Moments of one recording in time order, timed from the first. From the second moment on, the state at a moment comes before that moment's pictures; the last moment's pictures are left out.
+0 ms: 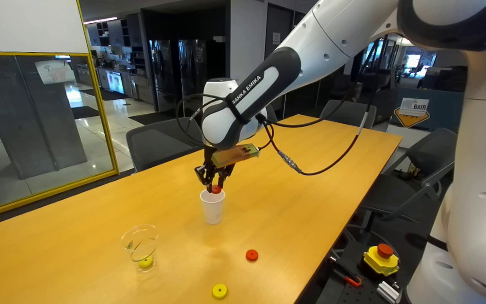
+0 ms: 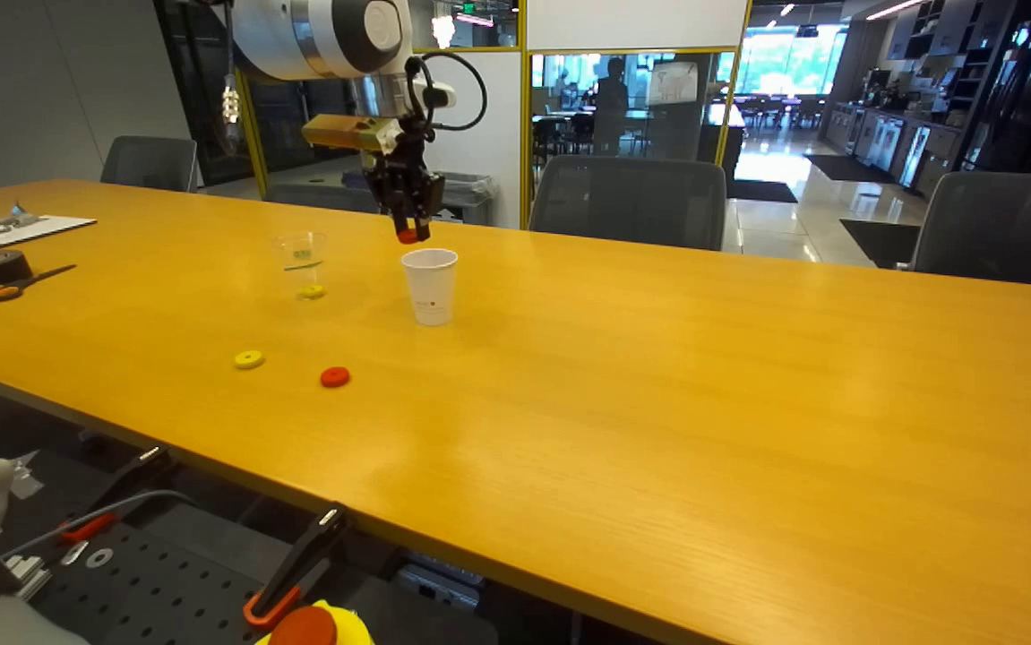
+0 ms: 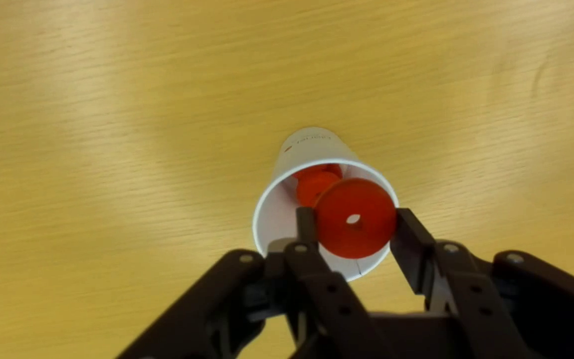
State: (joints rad) arm 0.08 0.20 0.00 -2.15 -0.08 2.48 0.29
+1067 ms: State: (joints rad) arm 0.07 0.37 -0.01 -1.96 -0.07 2.36 0.26
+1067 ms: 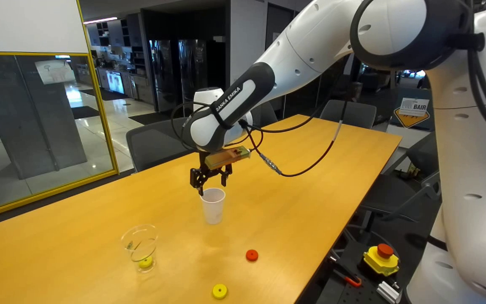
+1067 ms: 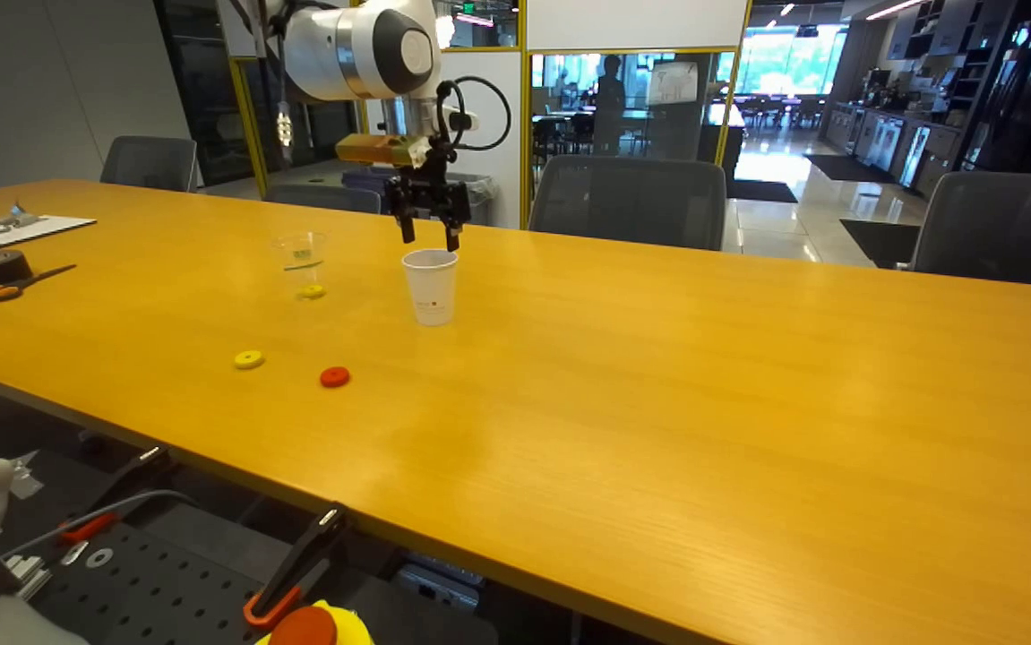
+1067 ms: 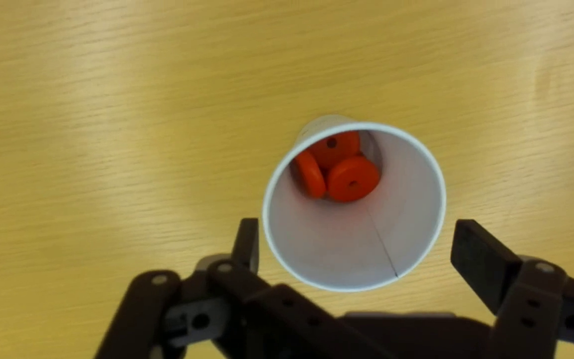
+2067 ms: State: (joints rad) arm 0.20 0.11 0.12 -2.45 -0.07 2.56 0.46
